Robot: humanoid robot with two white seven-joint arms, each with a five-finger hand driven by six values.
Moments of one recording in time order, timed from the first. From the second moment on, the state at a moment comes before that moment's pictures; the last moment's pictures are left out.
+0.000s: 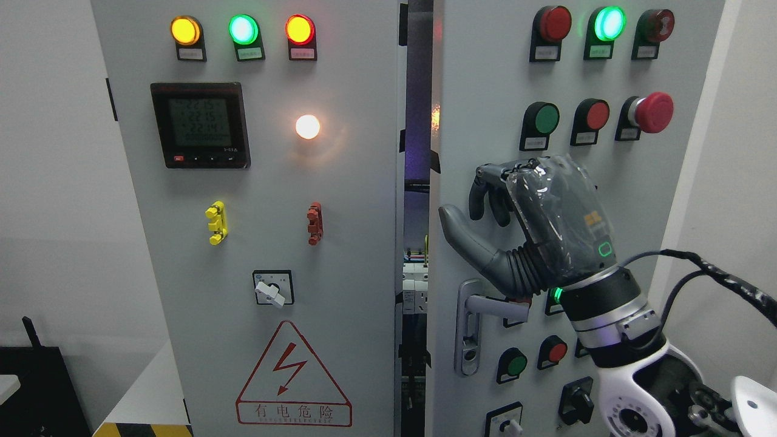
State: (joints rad) left arm 0.00 -0.05 -0.10 0.00 0.21 -0.11 0.00; right arm -1.08 -0.69 0.86 -2.01 0.35 0.42 -0.41
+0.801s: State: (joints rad) left arm 0.00 -0.05 -0.10 0.00 0.21 -0.11 0.00; right arm -0.97 -0.69 0.73 -2.07 0.43 0.32 -0.48
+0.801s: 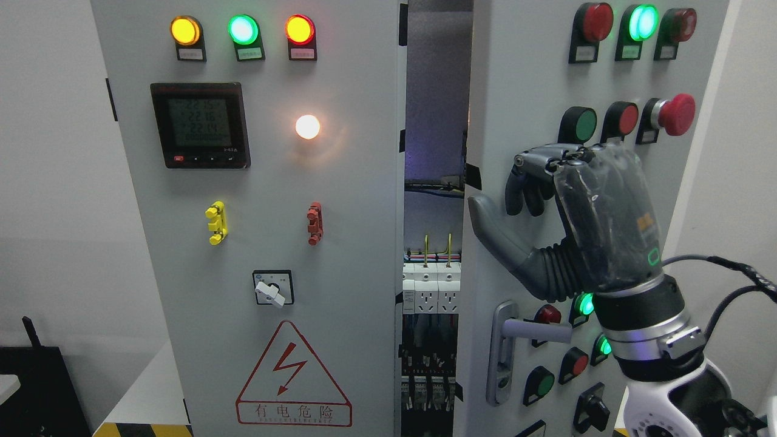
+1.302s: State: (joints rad) left arm 0.00 -0.05 -0.10 0.00 0.21 -0.11 0.00; right arm -0.87 -0.69 0.62 -2.08 0.50 0.20 -0.51
